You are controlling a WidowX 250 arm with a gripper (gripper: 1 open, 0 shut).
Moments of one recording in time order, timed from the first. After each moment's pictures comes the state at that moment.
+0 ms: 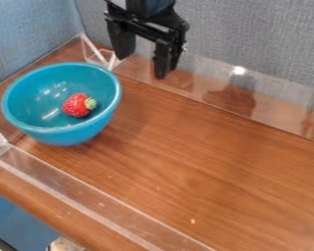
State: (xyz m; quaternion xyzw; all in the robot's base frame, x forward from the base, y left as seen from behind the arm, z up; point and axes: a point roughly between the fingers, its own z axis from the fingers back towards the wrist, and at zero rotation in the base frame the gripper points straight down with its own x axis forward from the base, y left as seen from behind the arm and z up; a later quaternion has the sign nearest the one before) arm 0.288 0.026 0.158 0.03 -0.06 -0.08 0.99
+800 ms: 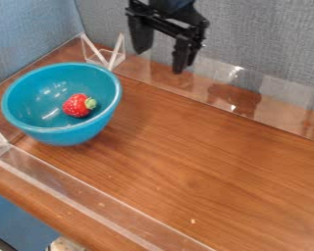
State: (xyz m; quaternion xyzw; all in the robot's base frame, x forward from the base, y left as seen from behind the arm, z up) arm 0.311 0.008 0.161 0.04 -0.06 -0.09 0.99
